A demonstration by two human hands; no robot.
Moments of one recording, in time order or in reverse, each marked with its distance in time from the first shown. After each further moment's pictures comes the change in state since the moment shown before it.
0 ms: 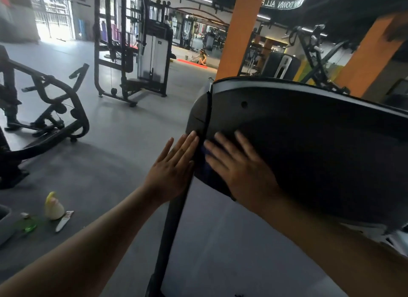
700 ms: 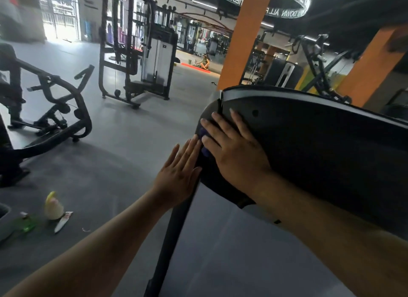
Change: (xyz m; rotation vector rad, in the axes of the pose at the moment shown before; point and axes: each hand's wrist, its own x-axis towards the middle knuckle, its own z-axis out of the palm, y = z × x) left_hand -0.006 -0.008 0.011 -0.022 -0.055 -0.088; right_hand 0.073 0.000 -0.023 0.062 0.044 0.079
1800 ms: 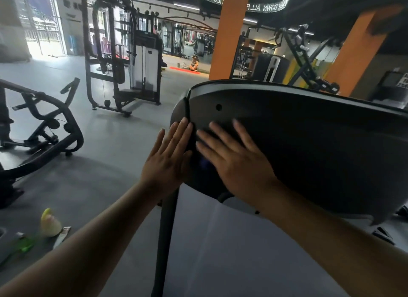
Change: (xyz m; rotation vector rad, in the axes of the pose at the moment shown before) left_hand 0.050 0.034 -0.024 0.043 0.055 0.051; right_hand -0.077 0.036 0.001 -0.042 0.009 0.017
